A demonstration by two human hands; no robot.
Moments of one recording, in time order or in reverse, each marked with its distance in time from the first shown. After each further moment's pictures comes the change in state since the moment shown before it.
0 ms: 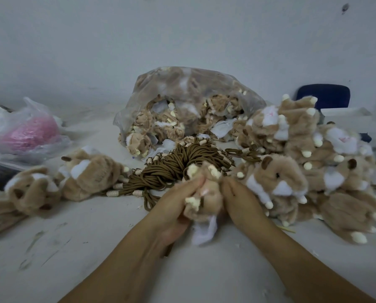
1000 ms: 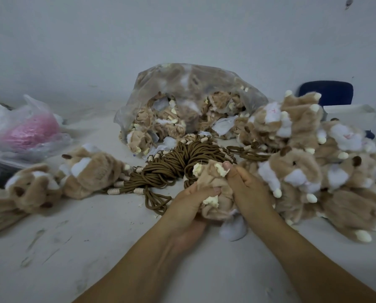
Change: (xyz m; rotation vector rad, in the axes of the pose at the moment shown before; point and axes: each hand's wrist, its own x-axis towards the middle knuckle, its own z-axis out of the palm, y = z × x) left_hand -0.001 -0.009 0.014 -0.029 0.086 0.040; right_hand 0.000 -0.007 -0.004 0.207 0.148 0.006
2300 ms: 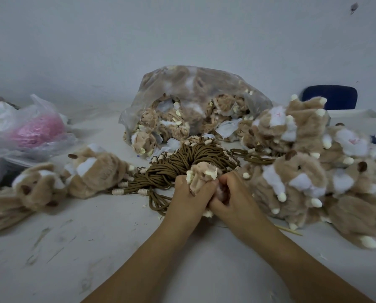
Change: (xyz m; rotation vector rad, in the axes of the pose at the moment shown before) left_hand 0.006 -0.001 -0.013 0.612 0.283 0.324; right_hand -0.014 -0.001 0.015 -0.268 -0.160 -0.218
